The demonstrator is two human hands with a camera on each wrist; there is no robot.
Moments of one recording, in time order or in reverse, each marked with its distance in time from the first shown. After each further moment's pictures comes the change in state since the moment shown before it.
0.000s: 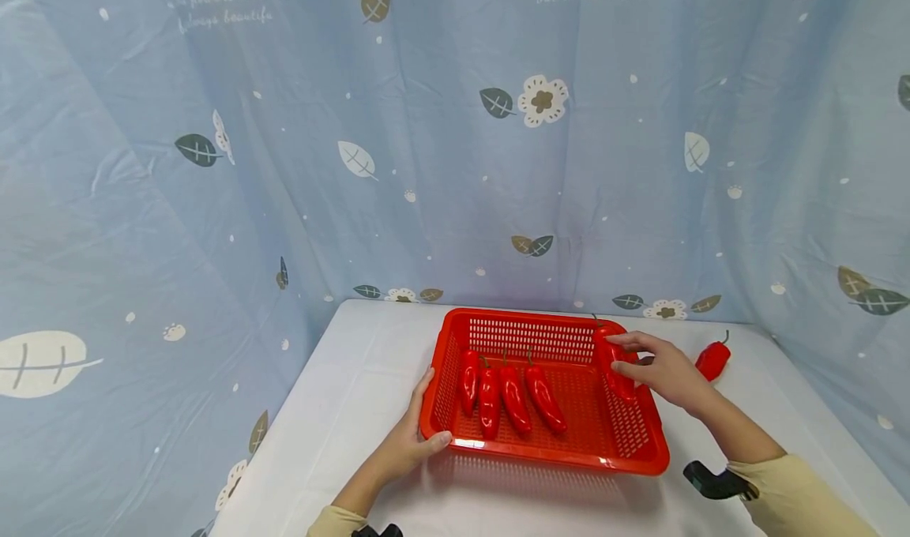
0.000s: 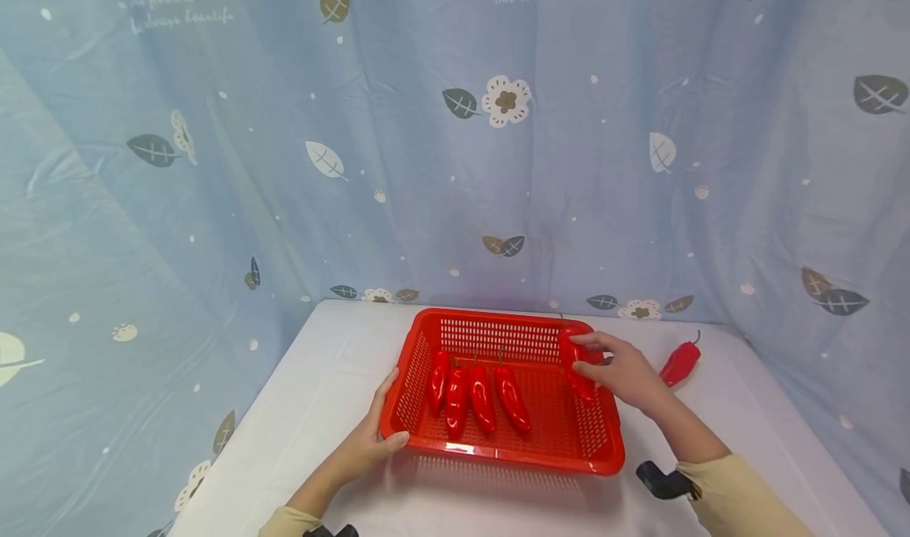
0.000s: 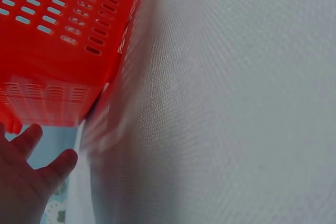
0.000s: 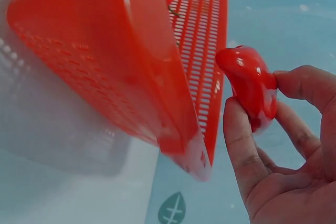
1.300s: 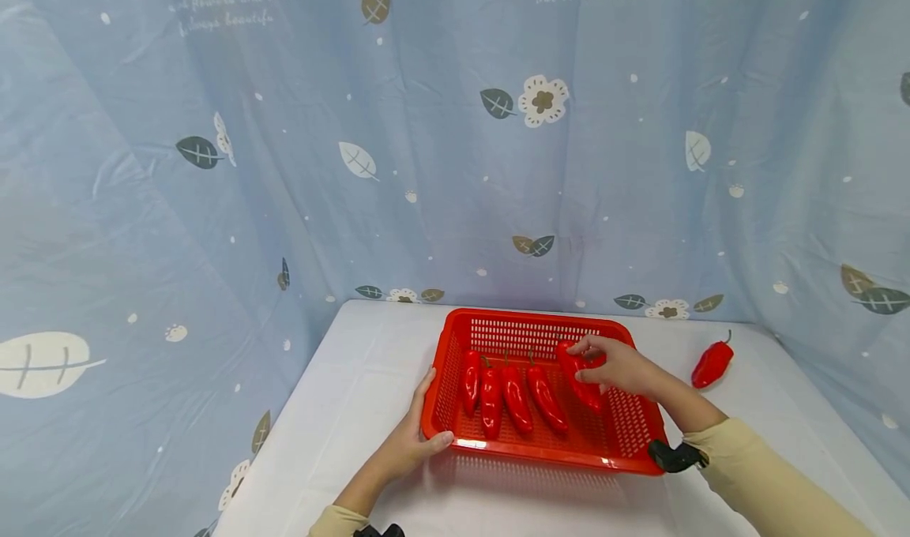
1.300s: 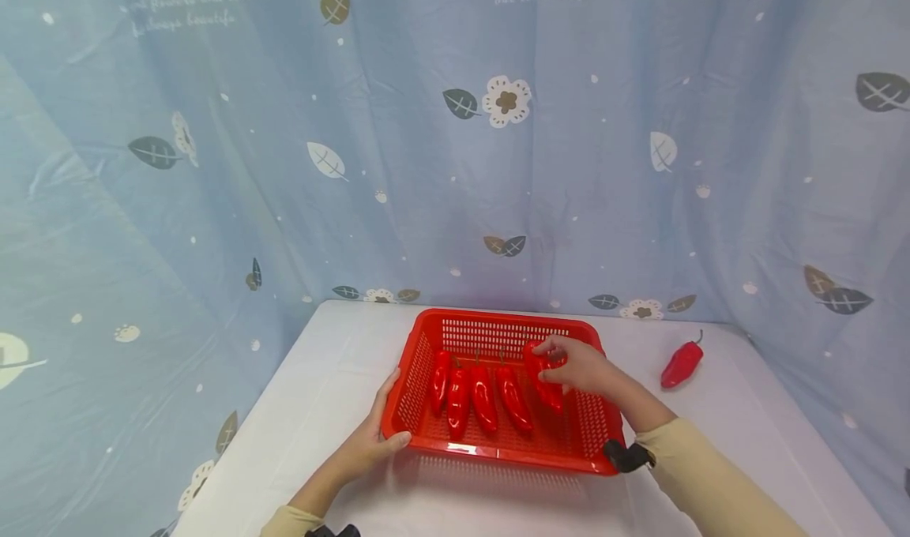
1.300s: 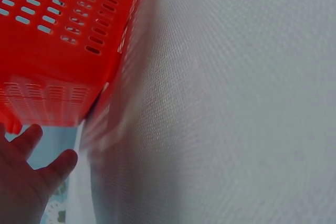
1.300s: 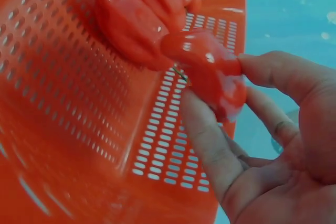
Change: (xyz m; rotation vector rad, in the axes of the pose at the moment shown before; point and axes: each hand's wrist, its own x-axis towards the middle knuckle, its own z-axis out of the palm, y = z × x) left_hand 0.001 0.002 -0.001 -0.003 -0.010 0.010; right_hand 0.036 -0.024 0.035 0.047 -0.231 0.031
